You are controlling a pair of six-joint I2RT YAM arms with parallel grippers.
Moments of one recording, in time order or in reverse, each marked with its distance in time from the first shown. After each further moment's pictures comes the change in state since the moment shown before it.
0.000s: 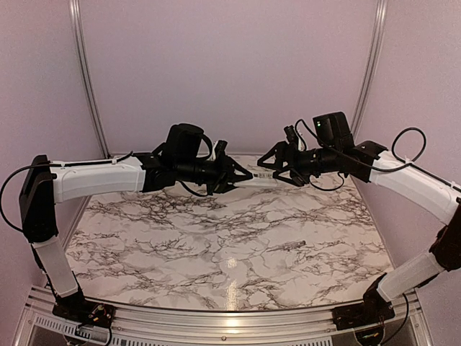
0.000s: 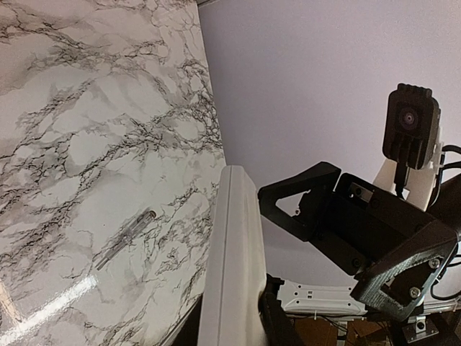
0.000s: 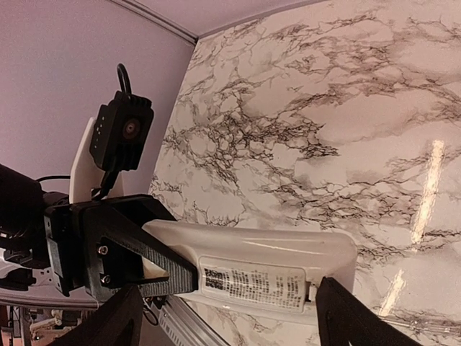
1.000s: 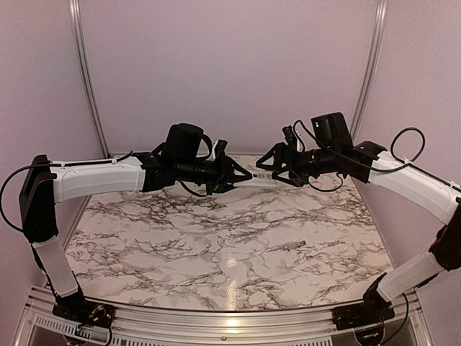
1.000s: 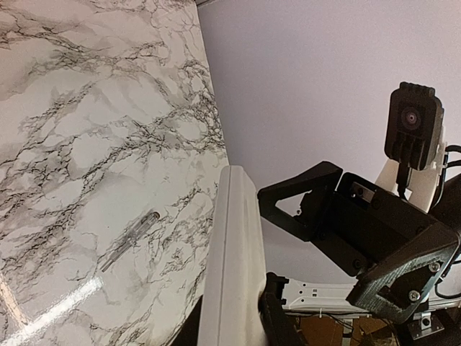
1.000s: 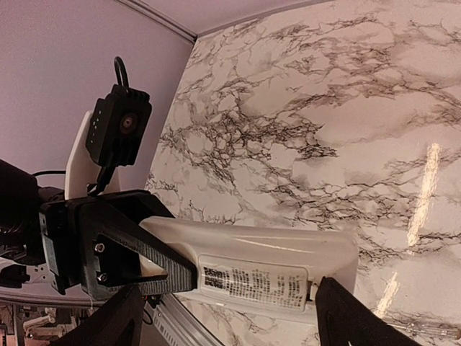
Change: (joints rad) left arm 0.002 0.000 0.001 -0.005 0.005 0.026; right arm 0.014 0.004 0.000 -0.002 0.016 -0.016
